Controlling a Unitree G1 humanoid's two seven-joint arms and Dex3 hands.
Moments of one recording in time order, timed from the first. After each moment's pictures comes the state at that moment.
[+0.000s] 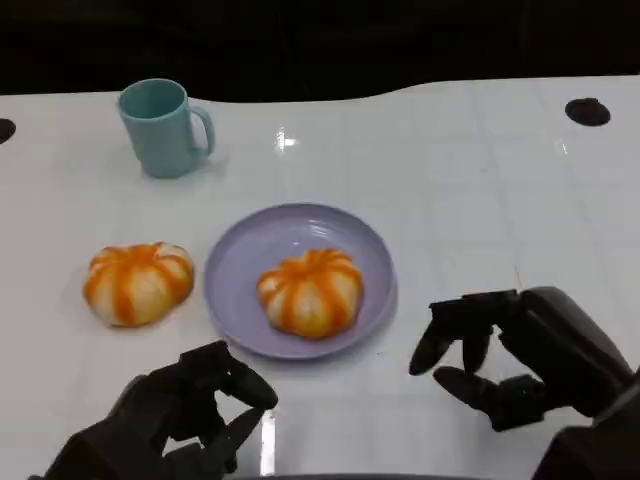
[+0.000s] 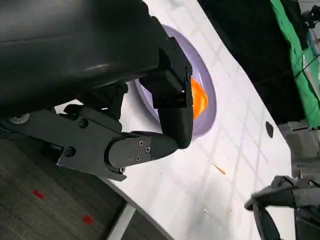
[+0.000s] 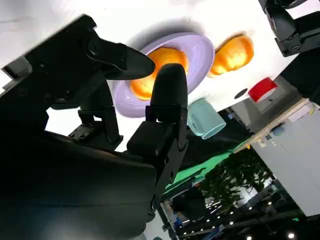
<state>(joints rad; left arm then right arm) 0.28 0.17 -0.11 -0.28 0.05 0.05 -0.22 -0.05 -0.31 0.20 -0.01 -0.41 -0.45 0.09</state>
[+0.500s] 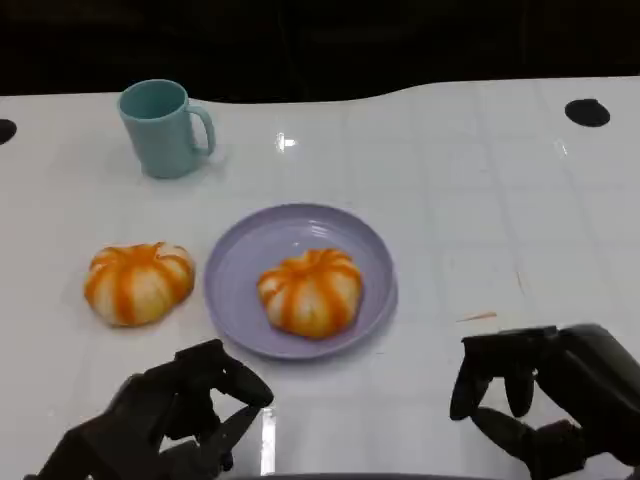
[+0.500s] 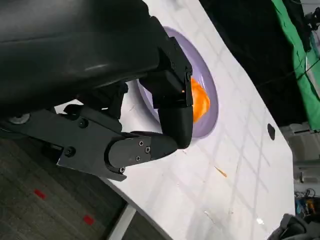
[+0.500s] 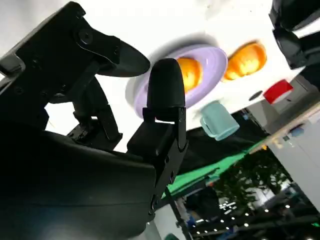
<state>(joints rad) 0.27 0.17 -0.09 -0.28 0.05 0.06 -0.22 0.13 -0.34 0.15 -0.18 -0.43 -0.38 0.09</state>
